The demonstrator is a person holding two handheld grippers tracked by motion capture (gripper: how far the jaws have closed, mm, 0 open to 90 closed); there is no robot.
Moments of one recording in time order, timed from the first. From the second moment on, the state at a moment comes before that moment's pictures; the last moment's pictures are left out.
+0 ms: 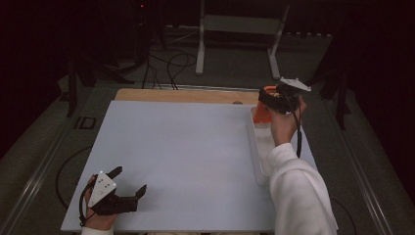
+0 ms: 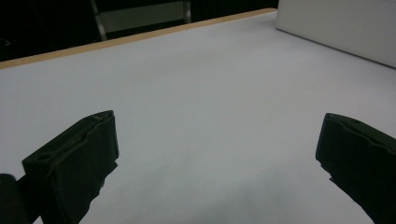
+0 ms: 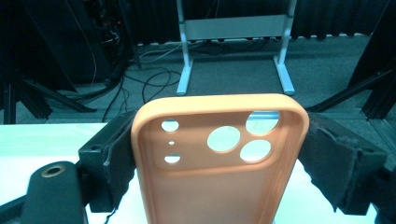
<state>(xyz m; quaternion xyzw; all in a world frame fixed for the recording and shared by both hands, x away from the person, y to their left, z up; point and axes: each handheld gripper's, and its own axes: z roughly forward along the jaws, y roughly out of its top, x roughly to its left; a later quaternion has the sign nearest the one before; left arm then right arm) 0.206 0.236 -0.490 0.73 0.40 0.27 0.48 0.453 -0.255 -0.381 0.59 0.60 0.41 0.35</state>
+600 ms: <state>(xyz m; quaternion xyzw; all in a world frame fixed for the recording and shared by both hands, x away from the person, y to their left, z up) 0.206 0.236 -0.491 0.73 0.40 0.26 0.48 0.459 -0.254 -0.397 0.60 0.60 0.39 0.35</state>
